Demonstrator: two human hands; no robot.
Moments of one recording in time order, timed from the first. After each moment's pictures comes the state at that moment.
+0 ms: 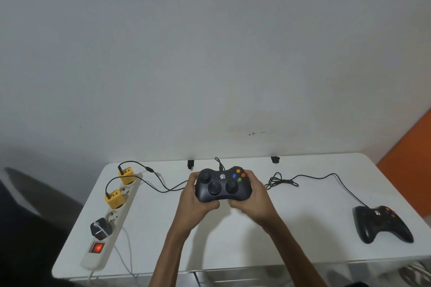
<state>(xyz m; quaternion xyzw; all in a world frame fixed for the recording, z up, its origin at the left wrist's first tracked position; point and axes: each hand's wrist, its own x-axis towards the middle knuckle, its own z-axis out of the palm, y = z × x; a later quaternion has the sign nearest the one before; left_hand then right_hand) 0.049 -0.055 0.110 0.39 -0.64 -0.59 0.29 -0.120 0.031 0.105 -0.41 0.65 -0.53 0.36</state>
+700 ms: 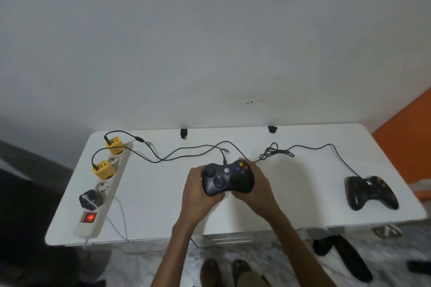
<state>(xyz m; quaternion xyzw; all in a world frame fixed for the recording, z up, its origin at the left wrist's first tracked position) 0.040 -0.039 0.032 0.44 -0.71 -0.48 0.26 -0.130 0.051 0.037 -0.43 0.74 -0.45 0.27</state>
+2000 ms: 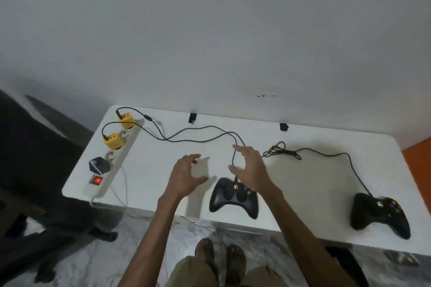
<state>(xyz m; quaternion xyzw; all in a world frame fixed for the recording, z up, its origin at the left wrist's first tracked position) 0.031 -0.053 0.022 0.55 -0.75 -0.36 0.12 -0.186 0.014 0.028 -0.54 0.74 -0.27 0.28</state>
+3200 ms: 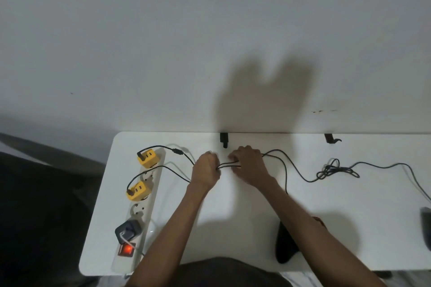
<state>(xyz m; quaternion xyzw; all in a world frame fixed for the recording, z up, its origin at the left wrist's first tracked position) 0.055 -0.262 -0.052 0.48 -0.82 -0.30 0.00 -0.094 -0.195 -0.041 -0.59 0.78 -0.06 0.21</state>
